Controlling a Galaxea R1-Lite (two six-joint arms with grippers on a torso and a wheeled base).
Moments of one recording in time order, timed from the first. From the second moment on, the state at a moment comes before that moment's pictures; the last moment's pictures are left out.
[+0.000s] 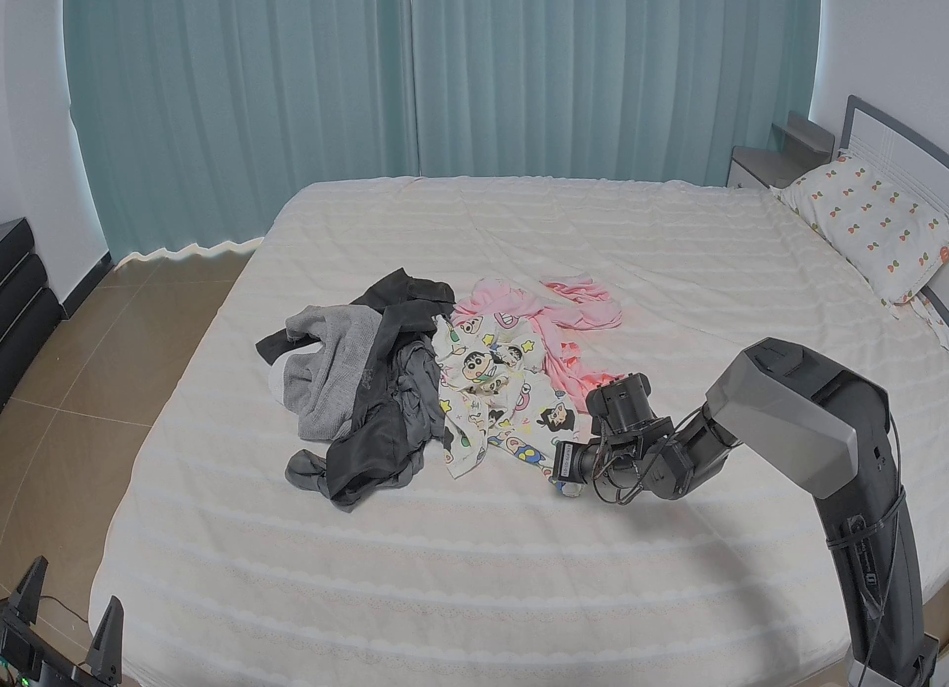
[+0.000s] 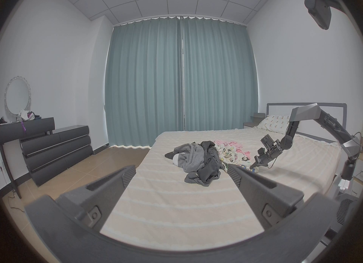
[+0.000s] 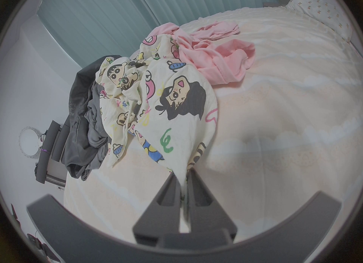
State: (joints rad) left arm 0.01 0.02 -0.02 0.00 -0.01 0.01; right arm 0.44 2.58 -1.32 -0.51 0.06 0.51
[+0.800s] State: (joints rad) left arm 0.01 0.02 -0.02 0.00 -0.01 0.01; right arm 0.45 2.06 -0.45 -1.28 0.27 0.52
